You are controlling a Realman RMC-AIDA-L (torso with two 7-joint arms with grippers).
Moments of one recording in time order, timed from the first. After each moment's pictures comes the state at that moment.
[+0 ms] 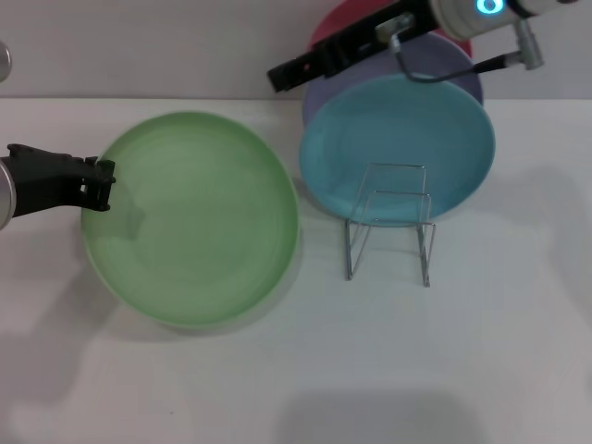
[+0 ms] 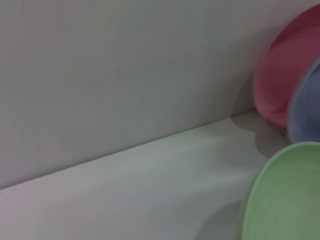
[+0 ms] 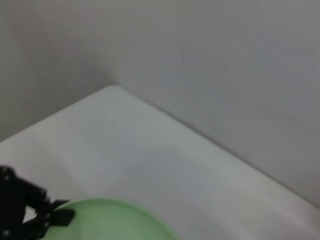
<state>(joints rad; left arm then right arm) -0.09 -2.06 -1.54 -1.91 2.70 -1.08 0.26 0.85 1.98 1.75 1.38 -2.29 1.31 -0.37</state>
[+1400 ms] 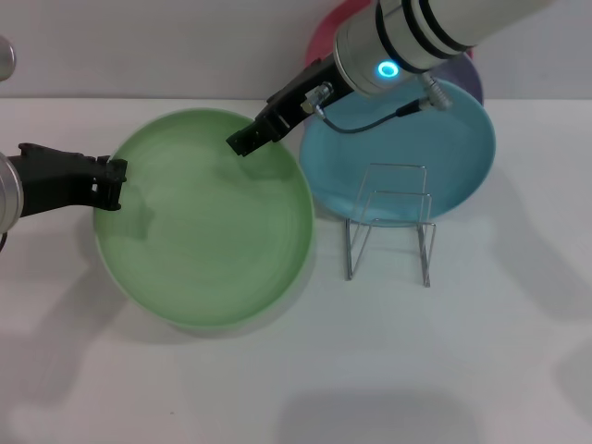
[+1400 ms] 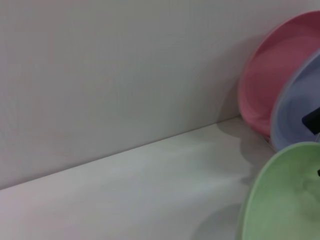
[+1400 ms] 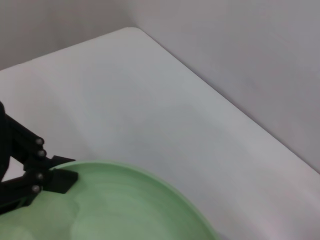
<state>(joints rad) -0.09 -2.06 -1.54 -1.92 2.66 -1.07 0.28 1.00 2.02 1.61 1.07 -2.33 1.13 -0.49</state>
